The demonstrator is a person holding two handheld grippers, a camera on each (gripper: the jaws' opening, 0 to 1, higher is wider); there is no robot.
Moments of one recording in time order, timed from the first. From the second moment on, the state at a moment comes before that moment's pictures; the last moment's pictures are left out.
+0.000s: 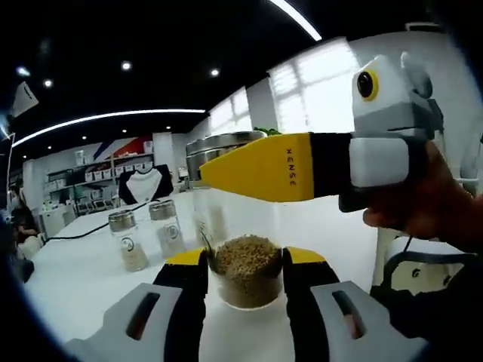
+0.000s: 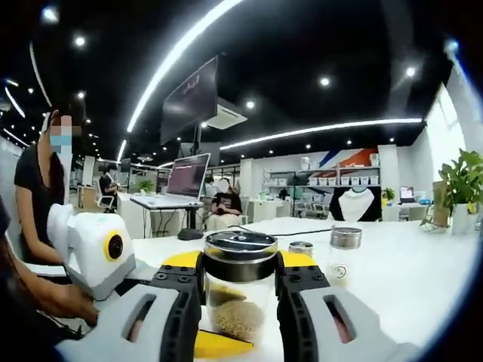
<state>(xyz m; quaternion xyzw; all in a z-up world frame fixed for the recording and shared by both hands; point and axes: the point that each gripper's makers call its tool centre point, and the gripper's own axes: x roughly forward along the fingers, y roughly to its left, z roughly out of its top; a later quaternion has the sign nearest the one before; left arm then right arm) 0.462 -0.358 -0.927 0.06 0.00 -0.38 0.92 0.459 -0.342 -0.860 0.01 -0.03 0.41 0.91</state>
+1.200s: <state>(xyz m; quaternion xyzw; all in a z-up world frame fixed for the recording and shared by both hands) 0.451 -0.361 -0.909 0.05 -0.02 -0.41 0.91 0.439 -0.342 -0.845 0.04 -0.07 0.49 0.87</state>
